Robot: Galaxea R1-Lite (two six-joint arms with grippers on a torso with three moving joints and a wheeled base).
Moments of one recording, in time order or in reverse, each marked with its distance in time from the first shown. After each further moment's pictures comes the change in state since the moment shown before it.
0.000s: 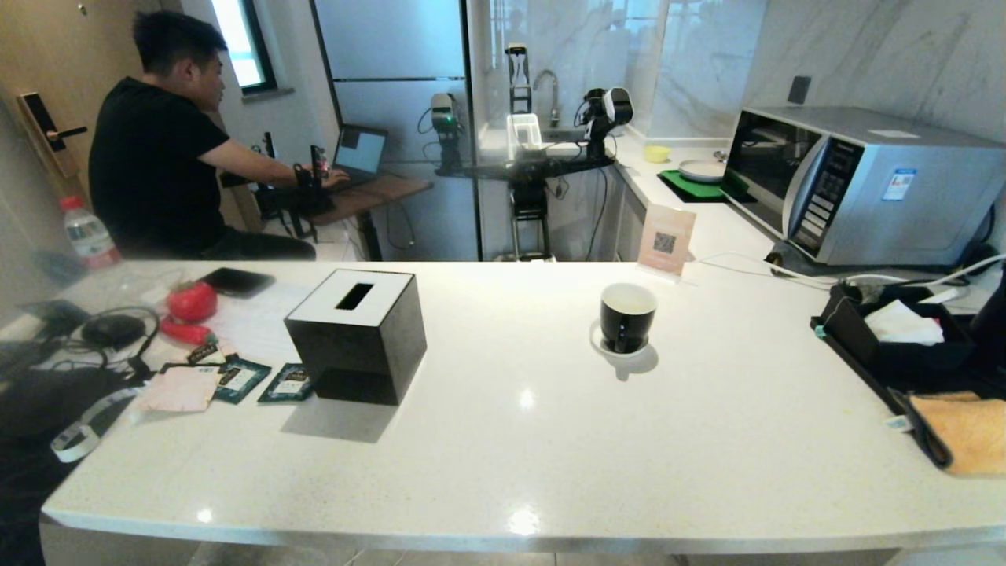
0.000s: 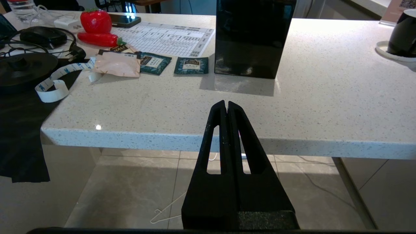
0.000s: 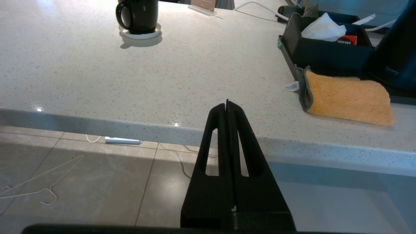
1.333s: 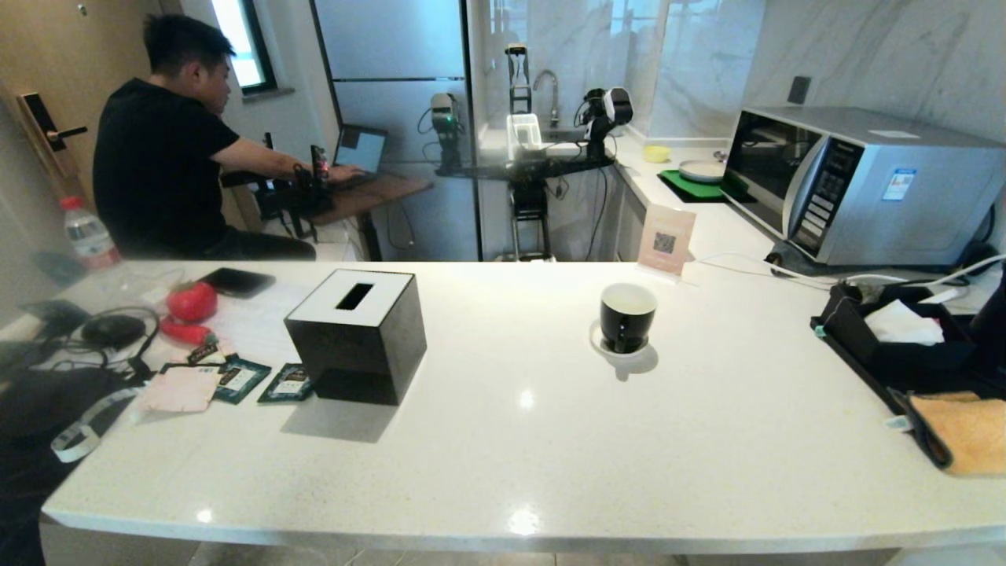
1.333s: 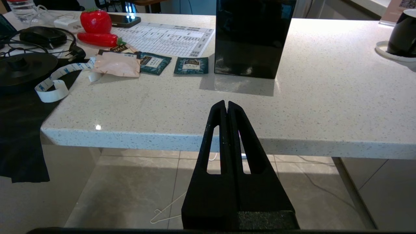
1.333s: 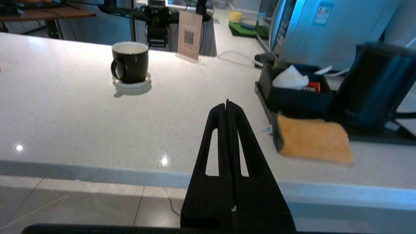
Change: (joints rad) left arm 0.000 0.000 0.000 0.000 0.000 0.000; right arm 0.000 0.030 -0.154 -0.027 -0.039 -0.013
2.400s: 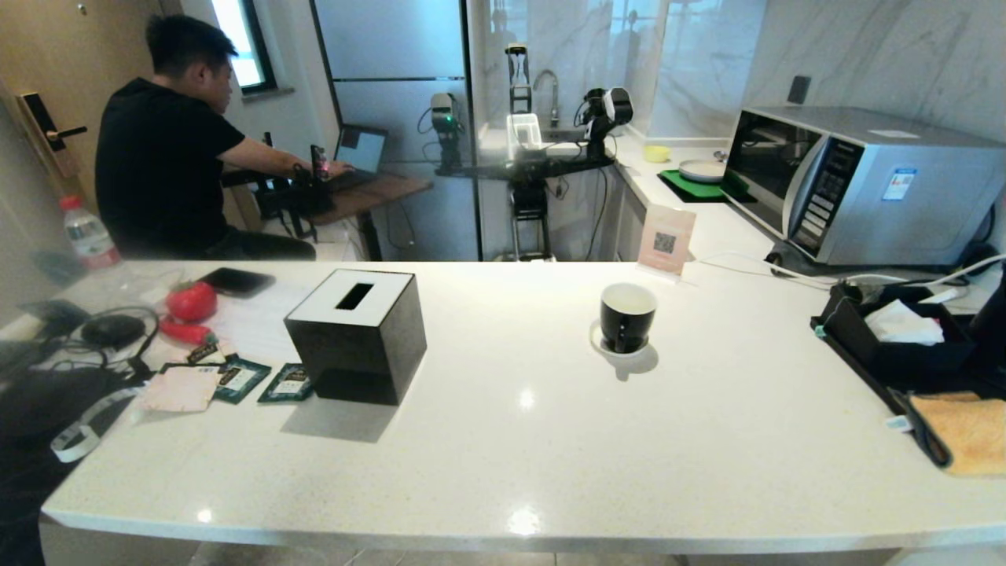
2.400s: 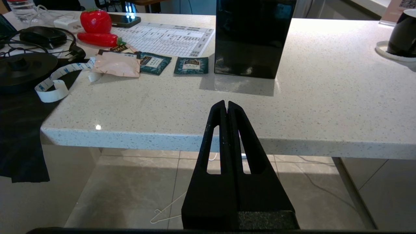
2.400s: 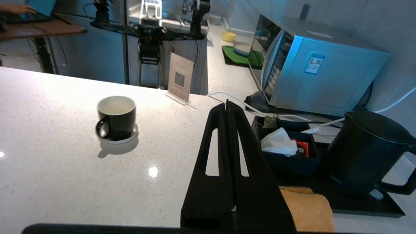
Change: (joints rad) left arm 0.000 0.000 0.000 0.000 0.000 0.000; right arm -0.010 0.670 -0.327 -0.351 -0.007 -0.045
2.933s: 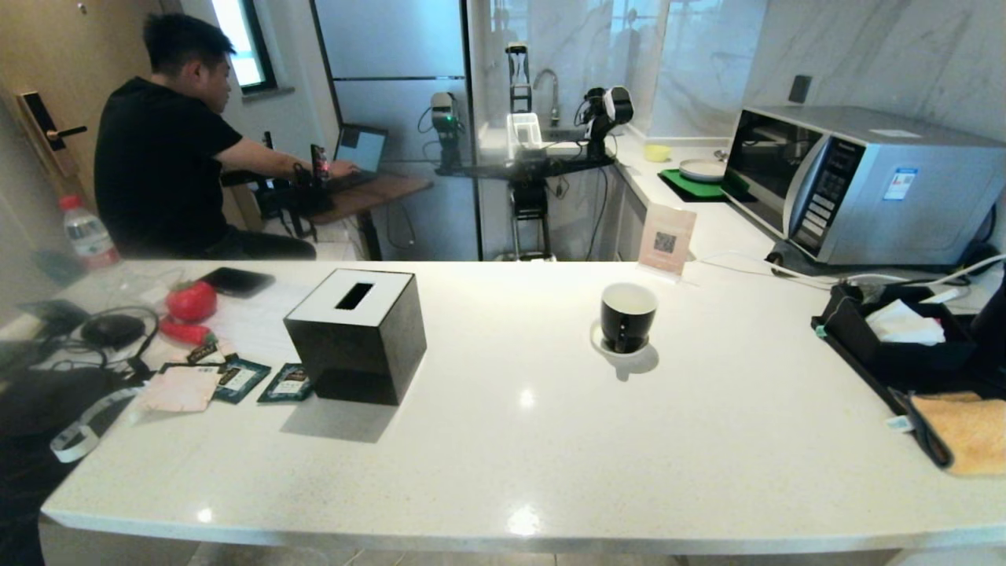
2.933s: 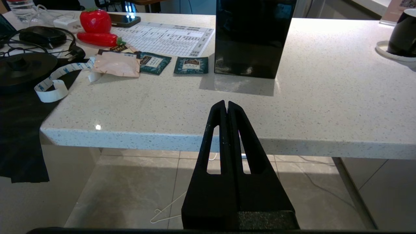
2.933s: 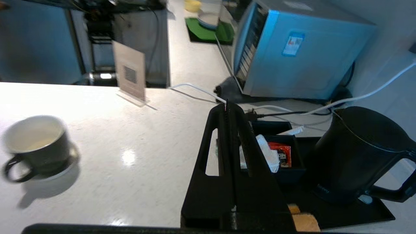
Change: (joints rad) left arm 0.000 0.000 0.000 0.000 0.000 0.000; right arm -0.174 0.552 -0.233 -0.218 0.007 0.015
